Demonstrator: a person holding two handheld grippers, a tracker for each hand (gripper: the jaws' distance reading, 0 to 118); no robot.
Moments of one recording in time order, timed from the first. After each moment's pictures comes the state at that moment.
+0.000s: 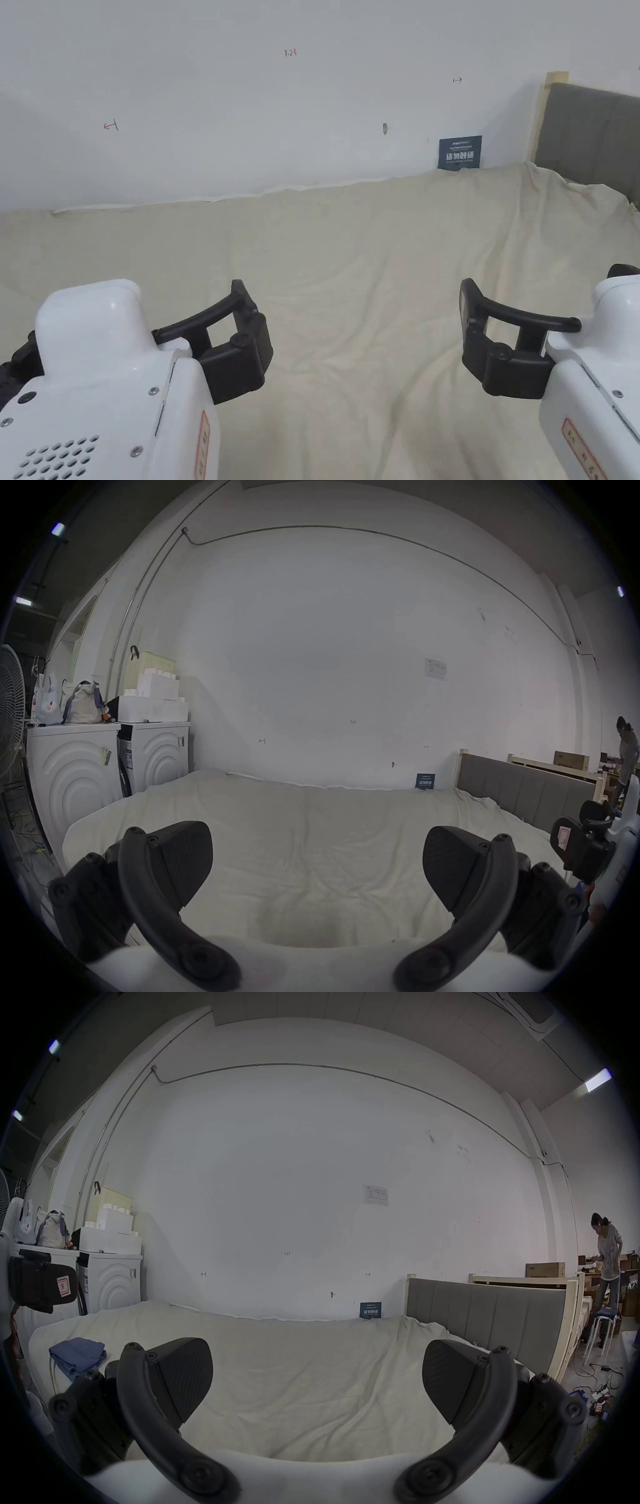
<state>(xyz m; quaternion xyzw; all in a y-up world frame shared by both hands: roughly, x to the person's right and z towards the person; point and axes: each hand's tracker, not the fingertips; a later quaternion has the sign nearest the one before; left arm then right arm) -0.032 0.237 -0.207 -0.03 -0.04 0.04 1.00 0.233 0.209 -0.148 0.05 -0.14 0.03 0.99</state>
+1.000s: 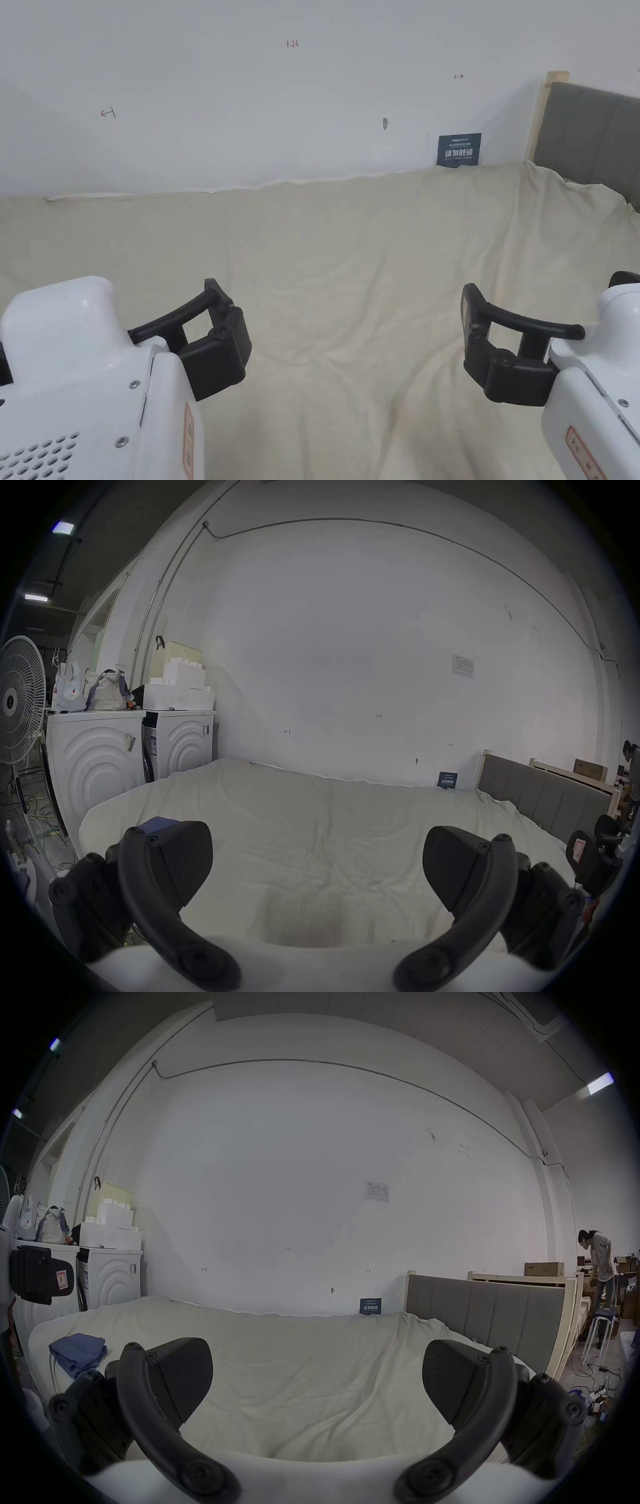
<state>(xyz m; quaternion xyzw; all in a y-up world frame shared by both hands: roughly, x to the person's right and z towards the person) -0.046 0.234 -0.207 -0.05 0.00 0.06 1.00 0.221 0.203 -0.146 0.04 -0.14 0.03 0.99</state>
